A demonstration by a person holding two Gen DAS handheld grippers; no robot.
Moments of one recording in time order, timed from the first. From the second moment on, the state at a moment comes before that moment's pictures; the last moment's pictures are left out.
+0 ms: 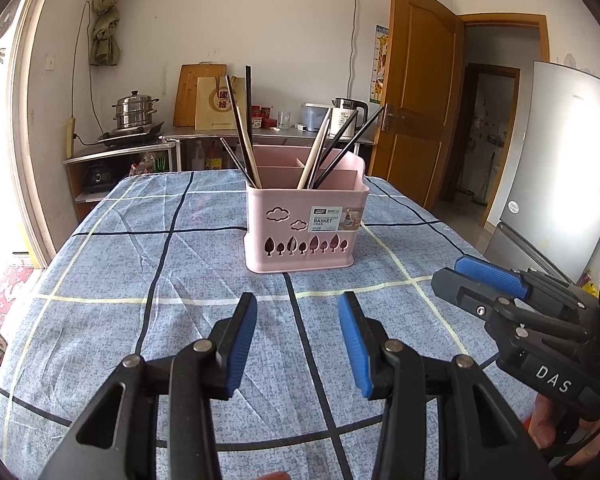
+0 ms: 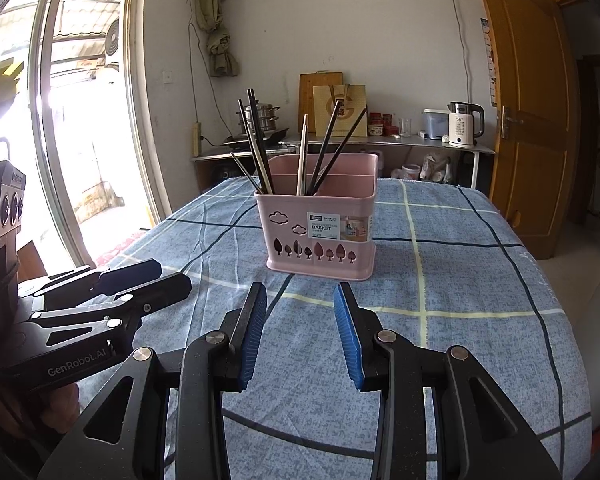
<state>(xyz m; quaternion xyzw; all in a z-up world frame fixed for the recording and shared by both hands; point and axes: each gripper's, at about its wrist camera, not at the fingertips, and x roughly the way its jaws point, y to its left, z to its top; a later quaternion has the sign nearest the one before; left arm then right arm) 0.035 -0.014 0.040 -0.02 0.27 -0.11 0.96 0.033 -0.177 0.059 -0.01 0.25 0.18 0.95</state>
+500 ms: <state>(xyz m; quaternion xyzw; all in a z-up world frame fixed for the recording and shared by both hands) 0.035 -0.018 0.039 -0.02 0.27 -0.12 0.95 0.033 -0.177 0.059 -0.01 0.25 0.18 0.95</state>
